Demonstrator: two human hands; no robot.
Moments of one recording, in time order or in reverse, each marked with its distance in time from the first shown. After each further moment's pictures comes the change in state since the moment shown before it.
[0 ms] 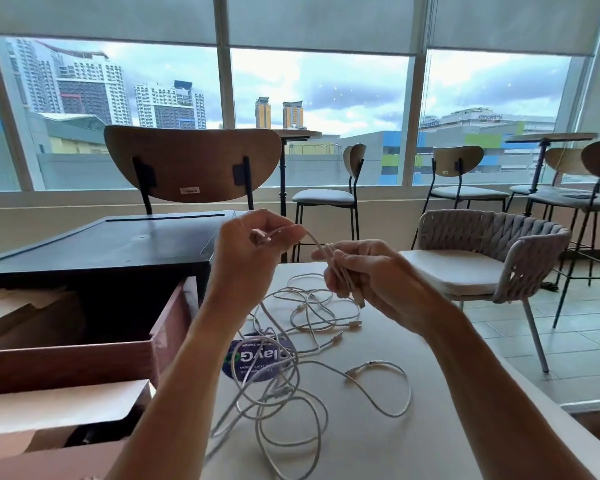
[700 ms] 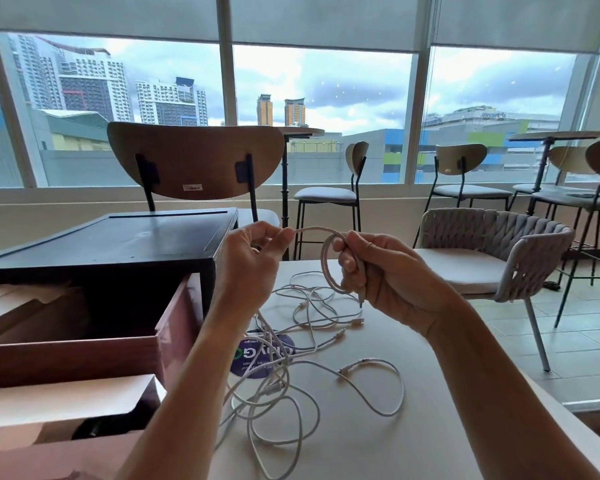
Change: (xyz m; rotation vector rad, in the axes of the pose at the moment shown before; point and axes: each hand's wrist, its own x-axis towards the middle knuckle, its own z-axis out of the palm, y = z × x) left_hand 0.004 -0.034 0.002 0.110 0.092 -0.078; right_hand 0.000 0.005 -0.007 0.486 -0.180 -0.068
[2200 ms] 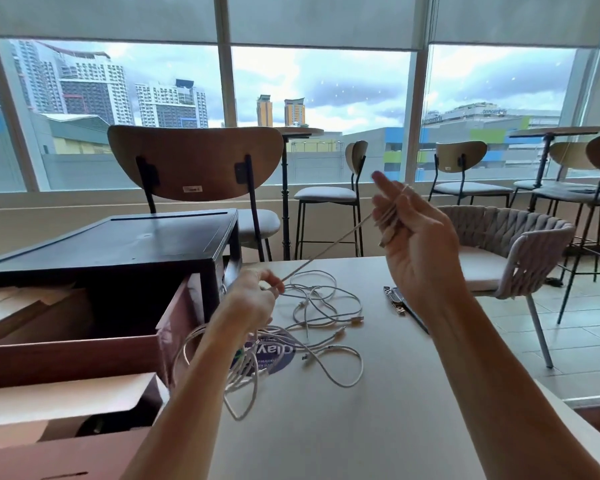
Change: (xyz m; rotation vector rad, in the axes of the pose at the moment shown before) left_hand -0.014 -0.024 -0.001 0.245 -0.322 -0.486; right_hand 0.003 -0.019 0.002 0.074 0.471 -0.480
